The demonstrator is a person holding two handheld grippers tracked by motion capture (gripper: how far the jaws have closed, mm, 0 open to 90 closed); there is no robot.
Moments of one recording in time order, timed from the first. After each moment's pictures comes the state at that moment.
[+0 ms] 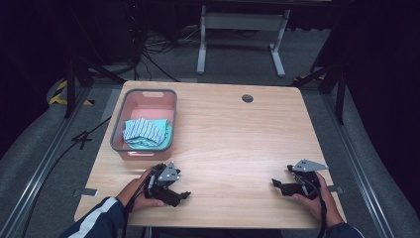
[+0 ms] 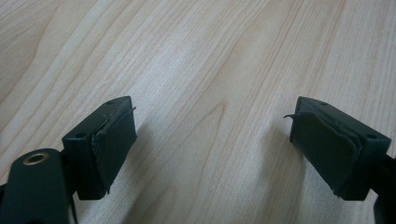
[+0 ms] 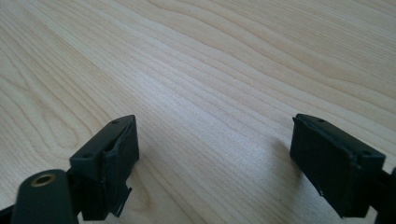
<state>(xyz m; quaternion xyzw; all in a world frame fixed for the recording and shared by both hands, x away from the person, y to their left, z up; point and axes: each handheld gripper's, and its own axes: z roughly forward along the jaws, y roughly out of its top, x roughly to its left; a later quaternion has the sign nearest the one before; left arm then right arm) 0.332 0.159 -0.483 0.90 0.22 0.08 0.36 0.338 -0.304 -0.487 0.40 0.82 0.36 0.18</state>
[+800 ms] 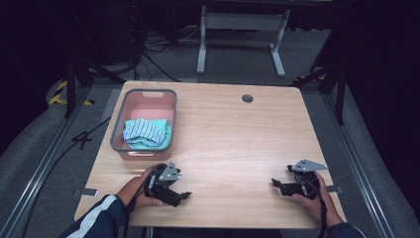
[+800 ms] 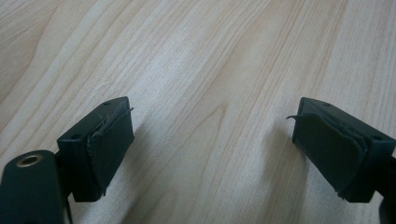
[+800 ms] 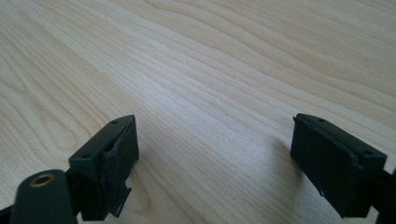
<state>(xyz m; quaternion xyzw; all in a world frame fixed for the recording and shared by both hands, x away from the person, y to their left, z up) 0.333 0.158 -0.483 0.90 0.22 0.08 0.36 0.337 -0.302 -0.487 0.41 0.82 0.36 0.18</state>
